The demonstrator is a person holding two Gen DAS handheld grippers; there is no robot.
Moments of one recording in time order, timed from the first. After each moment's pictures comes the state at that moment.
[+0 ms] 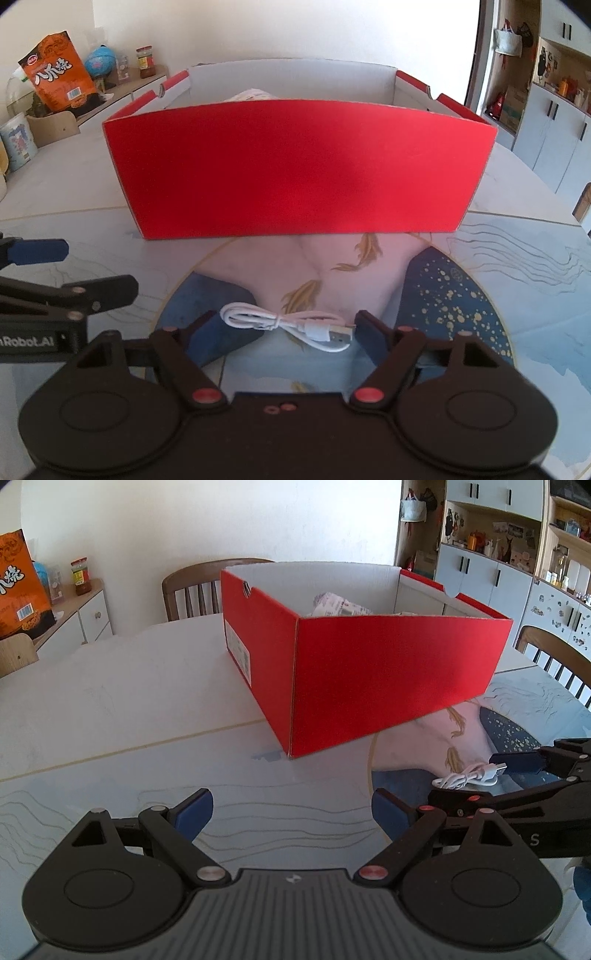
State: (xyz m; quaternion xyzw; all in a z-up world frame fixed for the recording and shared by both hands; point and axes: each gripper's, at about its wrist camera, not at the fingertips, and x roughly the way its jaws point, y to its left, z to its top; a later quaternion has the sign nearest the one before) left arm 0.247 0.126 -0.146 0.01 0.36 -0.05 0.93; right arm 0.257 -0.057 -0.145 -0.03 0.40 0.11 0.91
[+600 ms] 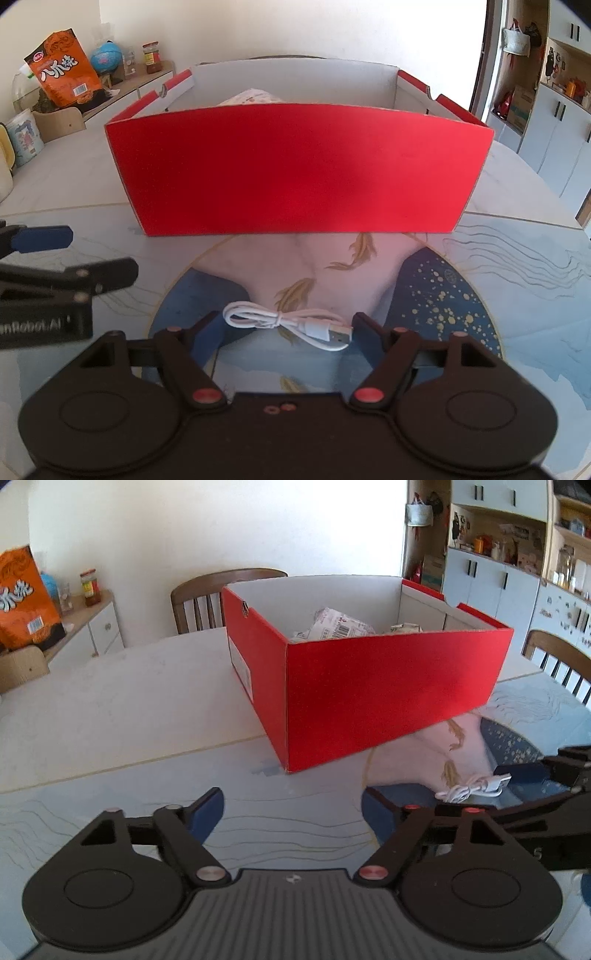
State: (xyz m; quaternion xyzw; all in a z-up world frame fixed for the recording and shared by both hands) left arm 0.247 0.115 -0.133 0.01 0.35 -0.03 0.93; right arm 0.256 -0.066 -0.139 -0.04 0.41 0.13 0.90
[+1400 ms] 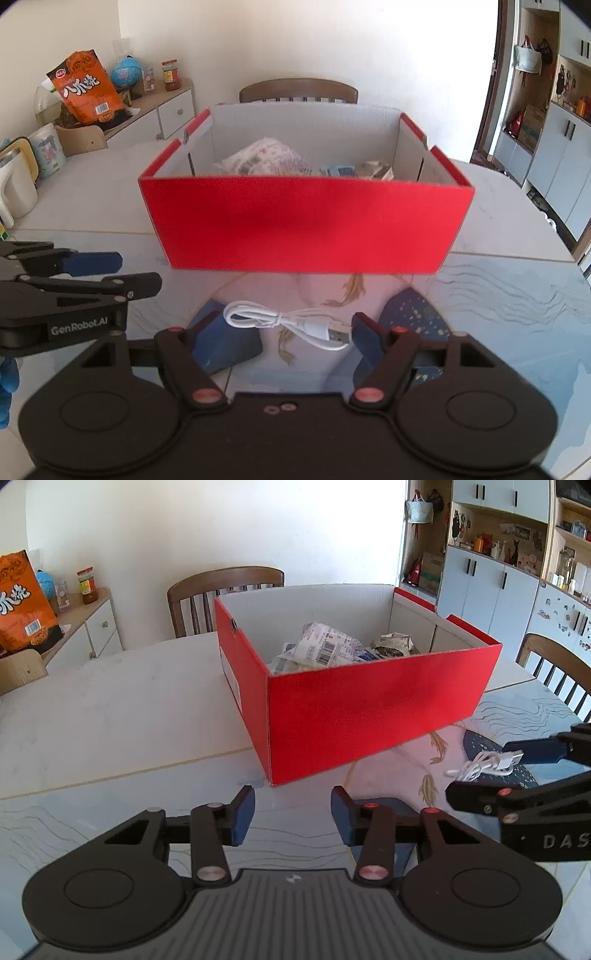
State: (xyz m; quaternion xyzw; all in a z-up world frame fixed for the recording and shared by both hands) left arm 0.248 0.103 -0.108 0.01 0.36 -0.03 0.93; right arm 0.249 -0.078 -0.088 -0.04 0.39 0.15 0.91
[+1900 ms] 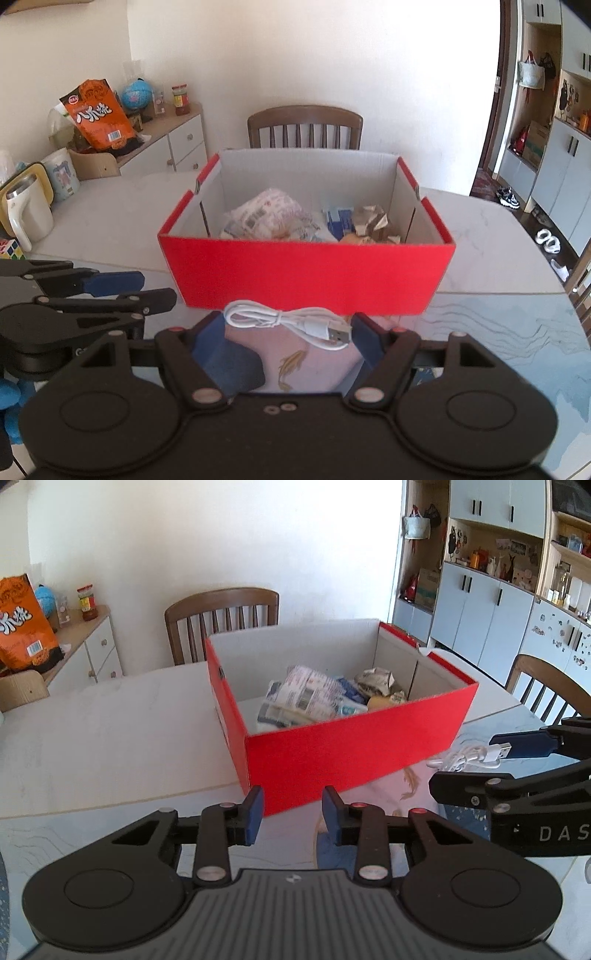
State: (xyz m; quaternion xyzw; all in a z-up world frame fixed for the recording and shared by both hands) left arm 0.245 0.087 -0.067 0.00 0.34 -0.03 0.94; right arm 0.251 -0.086 -0.042 -0.04 0.36 0.17 0.92
